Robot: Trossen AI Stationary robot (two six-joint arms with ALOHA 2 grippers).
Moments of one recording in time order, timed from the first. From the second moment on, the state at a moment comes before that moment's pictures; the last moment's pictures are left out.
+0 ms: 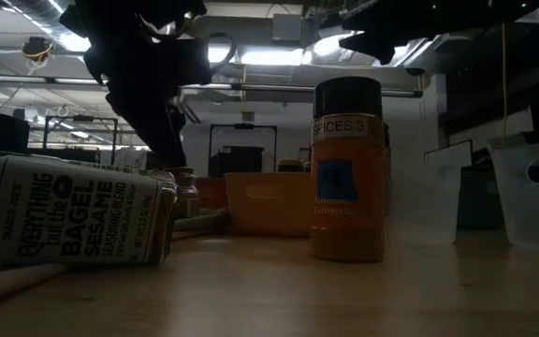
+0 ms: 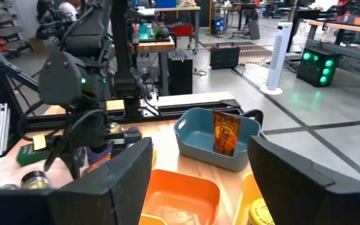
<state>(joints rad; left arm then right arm) -0.13 1.48 0.86 -0.40 -0.06 -0.29 -0.39 1.01 0.77 0.12 -0.29 -0.03</state>
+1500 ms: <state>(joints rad) 0.04 1.48 1.12 -0.51 -0.07 -0.01 0.06 0.92 0.77 -0.10 -0.18 0.05</state>
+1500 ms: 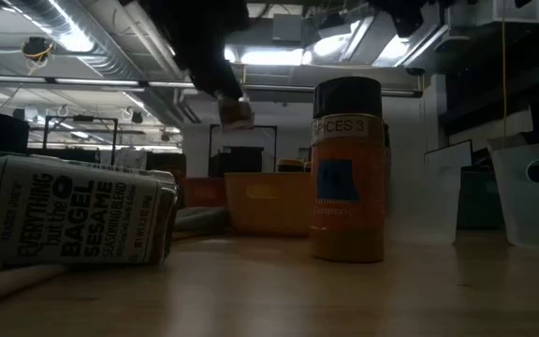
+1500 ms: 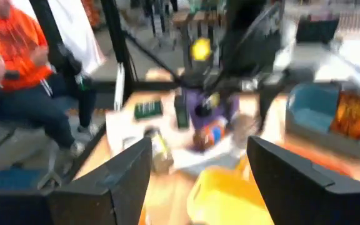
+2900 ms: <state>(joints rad) 0.30 1.76 1.12 -0.40 -0.07 0.01 0.62 1.33 0.77 -0.28 0.06 0.57</state>
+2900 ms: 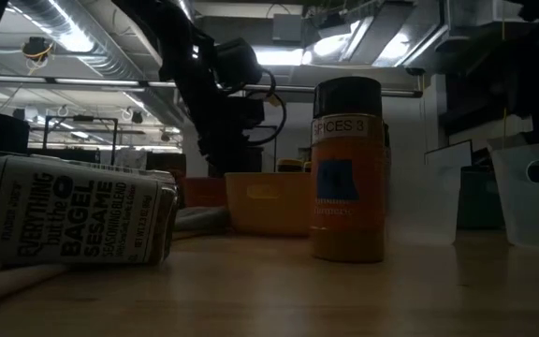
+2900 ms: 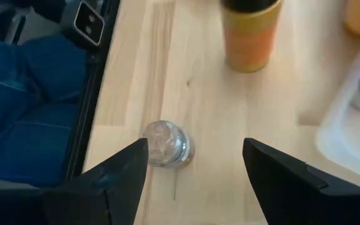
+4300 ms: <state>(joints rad) 0.29 1.76 1.12 -0.41 -0.07 0.00 0.72 1.61 0.77 -0.04 0.12 0.38</state>
